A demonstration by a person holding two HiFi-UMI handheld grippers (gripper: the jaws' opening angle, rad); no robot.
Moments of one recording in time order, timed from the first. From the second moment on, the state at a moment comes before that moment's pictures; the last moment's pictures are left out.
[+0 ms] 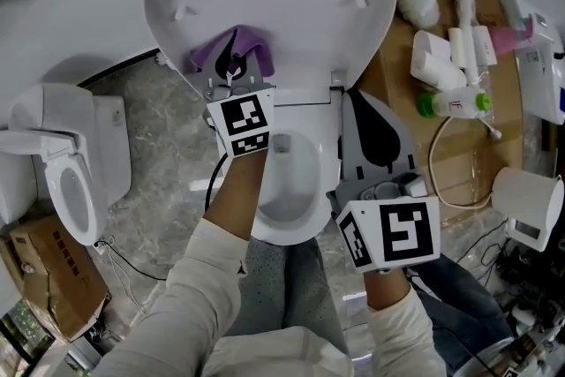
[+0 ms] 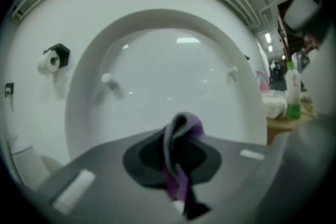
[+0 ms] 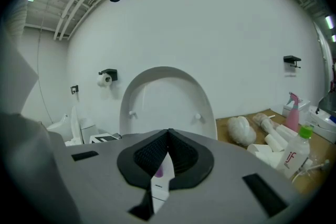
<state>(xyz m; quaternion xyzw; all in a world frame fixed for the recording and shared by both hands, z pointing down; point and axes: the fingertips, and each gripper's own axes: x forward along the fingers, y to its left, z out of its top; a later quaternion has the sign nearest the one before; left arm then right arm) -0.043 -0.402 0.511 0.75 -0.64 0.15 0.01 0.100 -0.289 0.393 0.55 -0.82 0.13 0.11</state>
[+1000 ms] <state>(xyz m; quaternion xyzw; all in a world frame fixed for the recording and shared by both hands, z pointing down) 0.006 -0.385 0.624 0.82 -0.51 0.26 0.06 0.088 -0.293 0.420 0.53 -0.82 0.15 0.13</state>
